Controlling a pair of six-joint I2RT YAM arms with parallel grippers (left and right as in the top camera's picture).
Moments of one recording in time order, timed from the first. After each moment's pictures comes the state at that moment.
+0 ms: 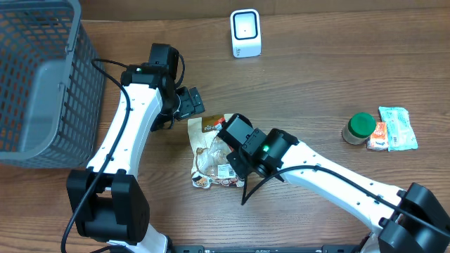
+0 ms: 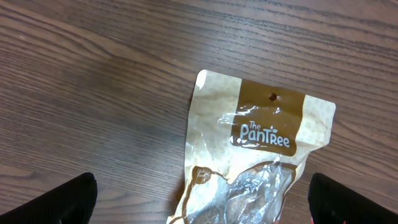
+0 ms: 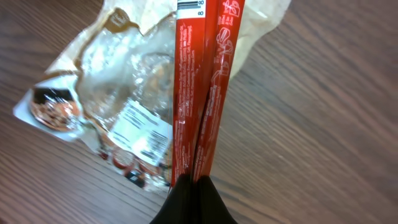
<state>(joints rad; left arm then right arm) -0.12 1.75 1.47 -1.12 0.02 -0.50 0.91 1.68 1.27 -0.81 0.07 0.26</state>
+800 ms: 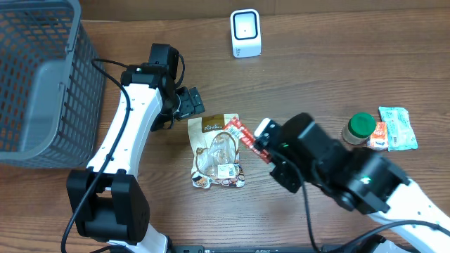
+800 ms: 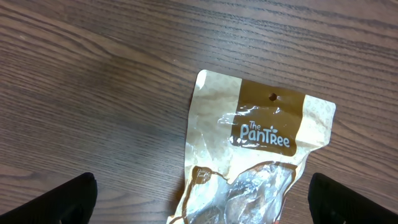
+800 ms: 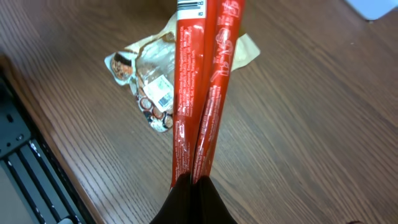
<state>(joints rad) -0.12 1.75 1.47 -1.12 0.02 -0.50 0.80 1.20 1.27 -1.04 -0.07 -0.13</state>
